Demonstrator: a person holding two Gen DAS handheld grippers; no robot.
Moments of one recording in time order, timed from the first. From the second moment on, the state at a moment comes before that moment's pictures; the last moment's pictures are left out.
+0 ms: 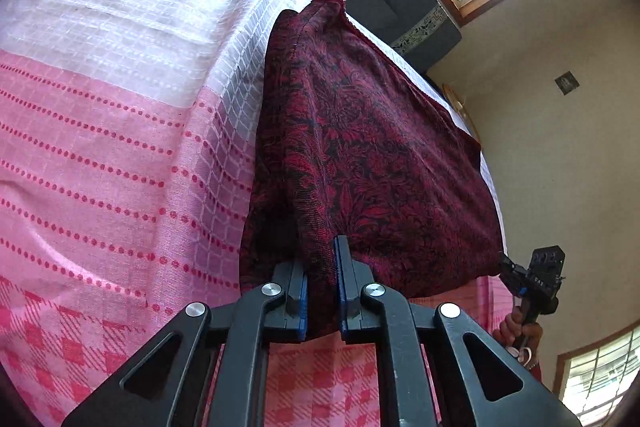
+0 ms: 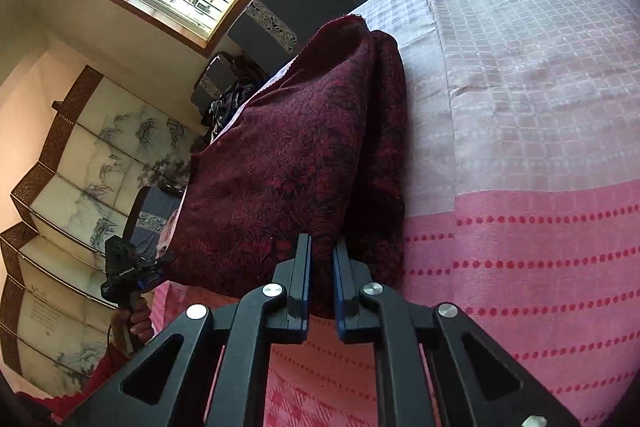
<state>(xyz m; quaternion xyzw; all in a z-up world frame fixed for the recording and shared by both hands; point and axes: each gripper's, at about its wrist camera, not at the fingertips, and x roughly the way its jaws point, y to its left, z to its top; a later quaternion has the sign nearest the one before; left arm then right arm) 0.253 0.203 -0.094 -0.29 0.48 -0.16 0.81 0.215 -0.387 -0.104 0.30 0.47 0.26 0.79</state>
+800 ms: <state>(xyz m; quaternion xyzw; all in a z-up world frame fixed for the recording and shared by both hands) 0.237 0.198 -0.097 -0.23 0.51 -0.17 0.81 0.187 -0.409 -0.124 0.30 0.50 0.24 0.78</state>
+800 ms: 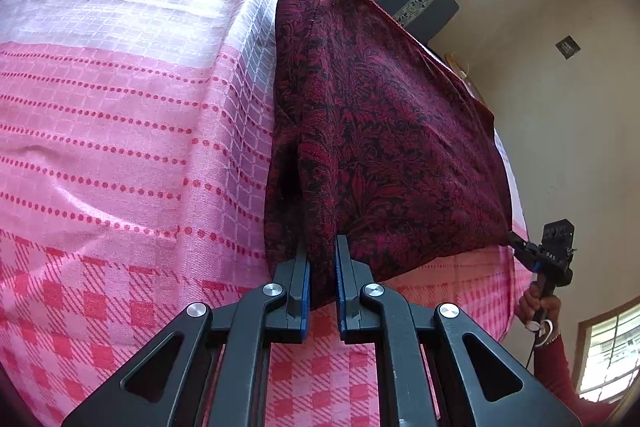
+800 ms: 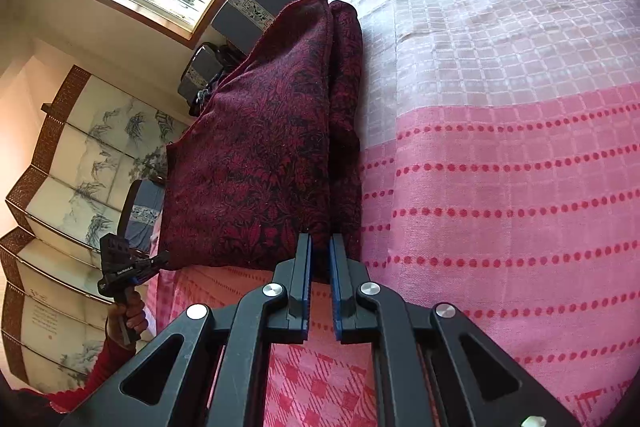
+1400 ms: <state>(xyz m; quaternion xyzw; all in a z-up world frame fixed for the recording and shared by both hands) 0.226 0.197 -0.089 -0.20 0.50 -0.13 0.84 0.192 -0.411 -0.128 0.31 0.50 0.22 0.78</state>
